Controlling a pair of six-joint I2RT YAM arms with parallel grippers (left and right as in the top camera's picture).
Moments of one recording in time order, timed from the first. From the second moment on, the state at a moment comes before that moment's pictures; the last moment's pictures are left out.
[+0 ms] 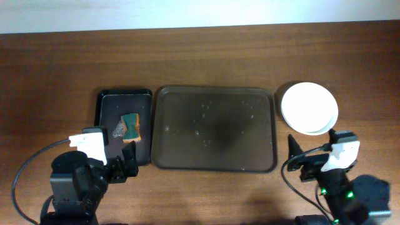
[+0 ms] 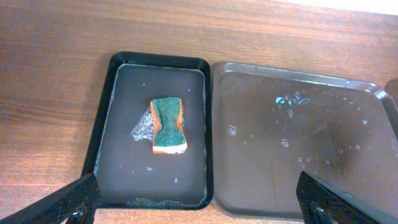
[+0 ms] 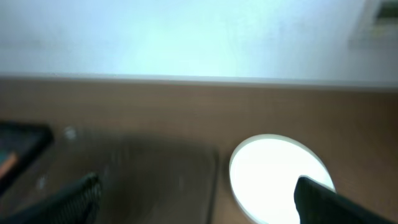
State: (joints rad) left arm -0.03 0.61 0.87 -0.91 0.06 -0.13; right arm 0.01 0.30 0.64 -0.58 -0.13 0.01
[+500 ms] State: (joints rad) left arm -0.03 0.61 0.87 -0.91 0.06 -0.13; right arm 0.04 0.01 0.01 -0.05 -0.11 0.00
